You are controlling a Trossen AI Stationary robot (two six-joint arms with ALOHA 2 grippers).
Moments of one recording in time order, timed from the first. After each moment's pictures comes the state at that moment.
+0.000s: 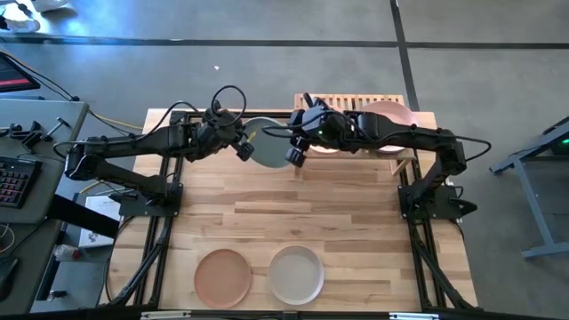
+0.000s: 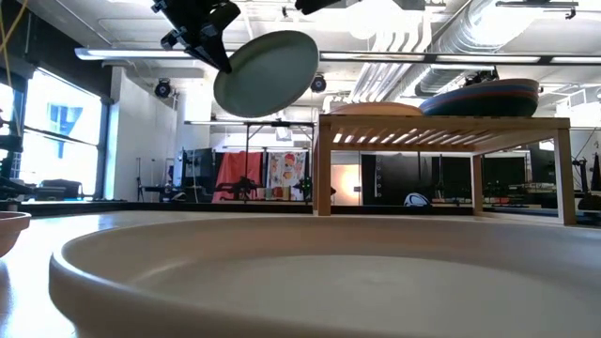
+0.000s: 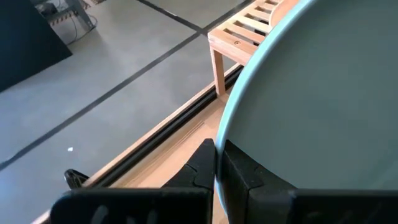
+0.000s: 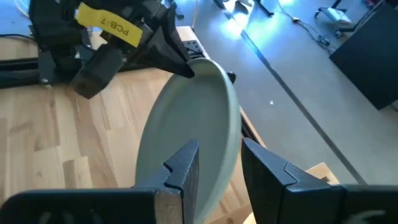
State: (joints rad) left arm 0.19 1.19 1.10 -0.60 -0.63 -0.27; right arm -0.07 1.70 1.90 -0.80 0.42 0.03
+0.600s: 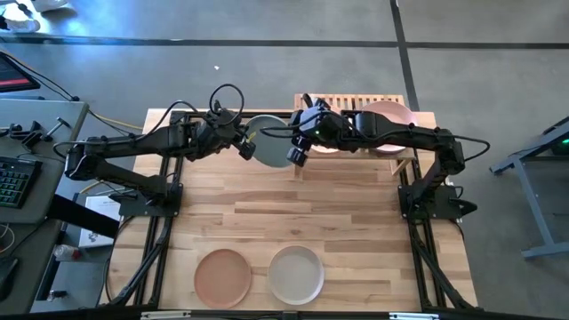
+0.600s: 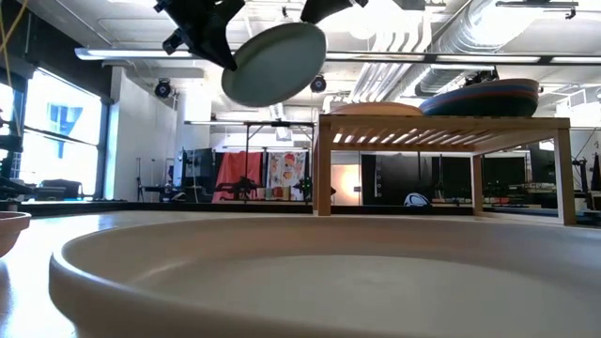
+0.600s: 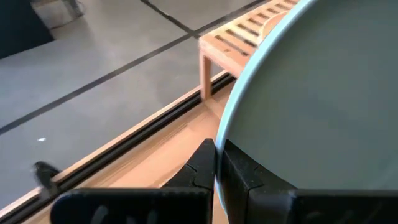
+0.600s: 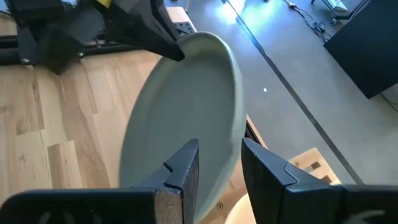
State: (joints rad) left arm 0.19 1.19 1.10 -0.57 -0.59 -0.37; right arm -0.08 1.72 1.90 -0.86 0.43 0.03
